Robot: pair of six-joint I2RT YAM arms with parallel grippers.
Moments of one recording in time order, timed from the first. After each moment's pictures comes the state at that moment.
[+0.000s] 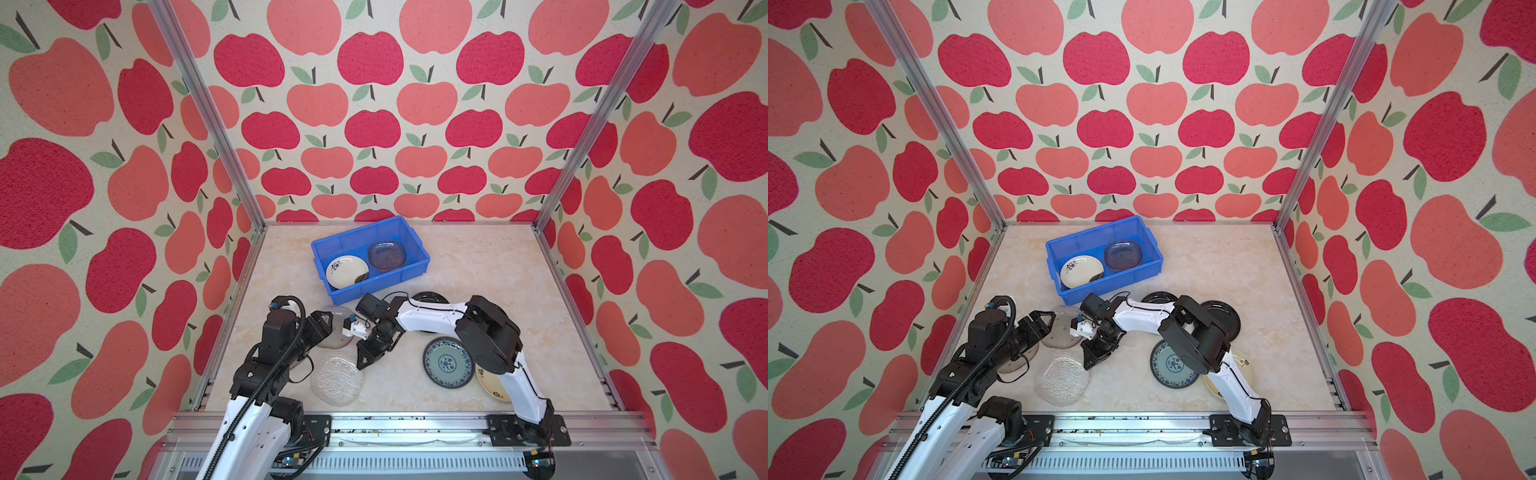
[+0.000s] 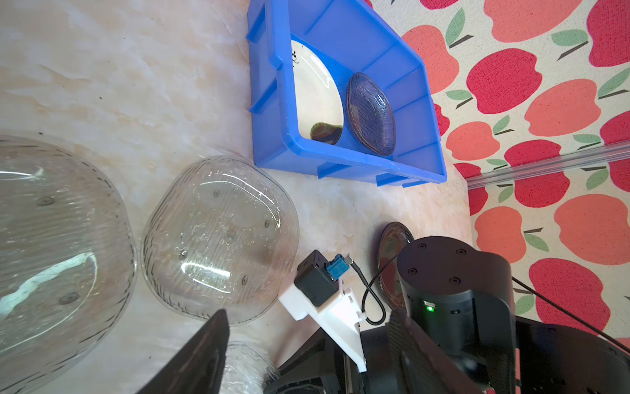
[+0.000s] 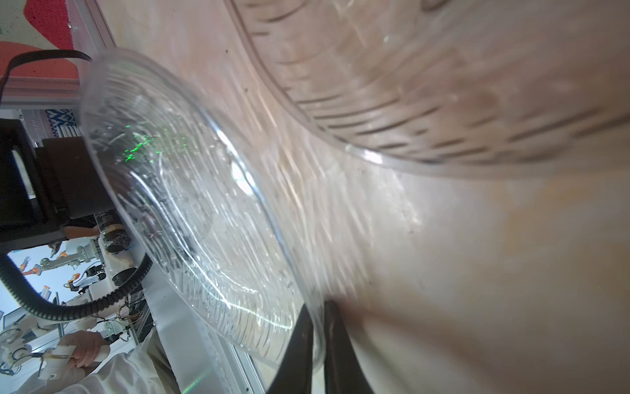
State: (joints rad) left arm -0.22 0.54 0.55 -0.62 0.14 -0.79; right arm 1.10 2.19 1.52 -0.64 -0.67 0.23
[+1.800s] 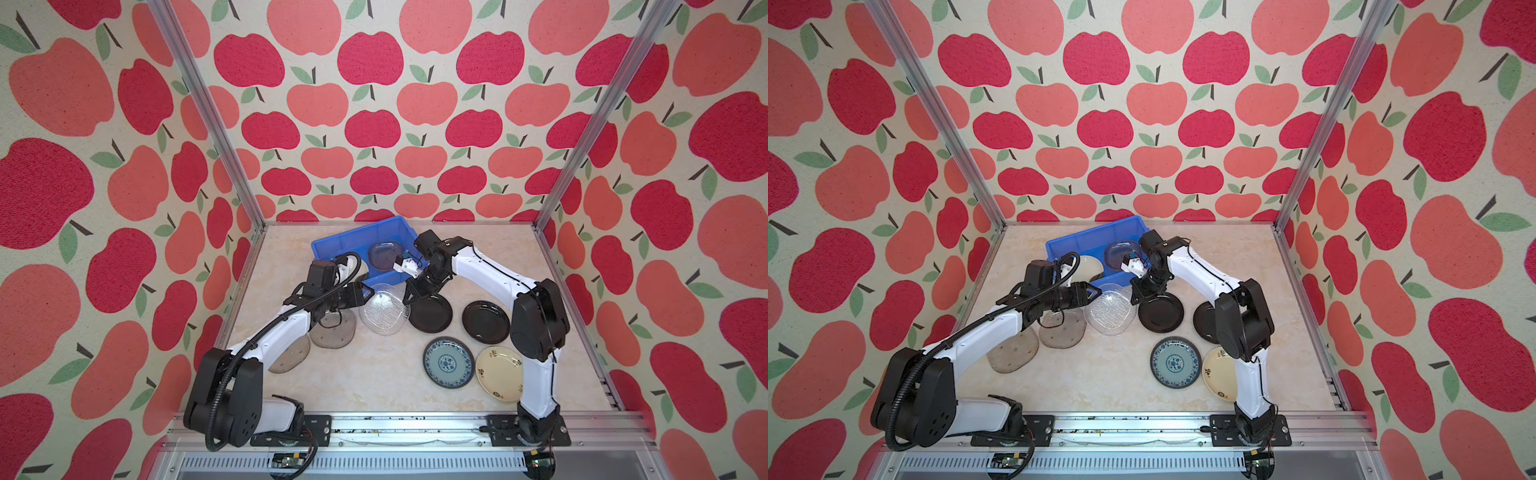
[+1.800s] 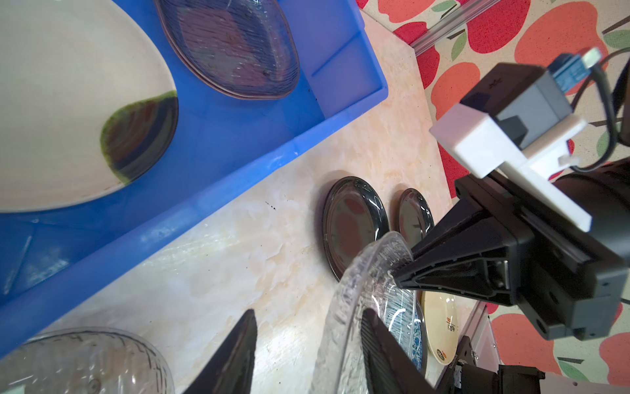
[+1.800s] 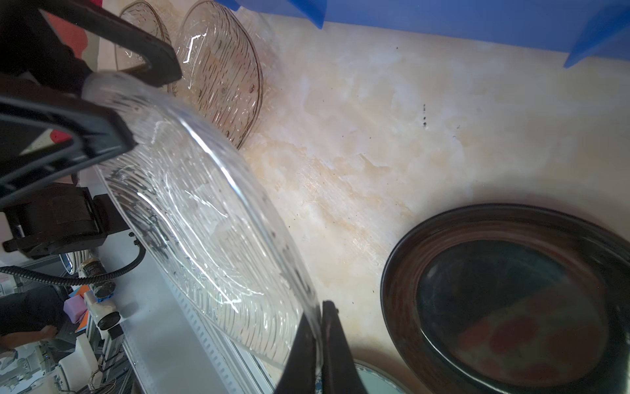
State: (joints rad) left arm -0.30 1.36 0.79 -0.14 0.53 -0.47; right arm 0.67 2.00 1.72 -1.06 -0.55 -0.03
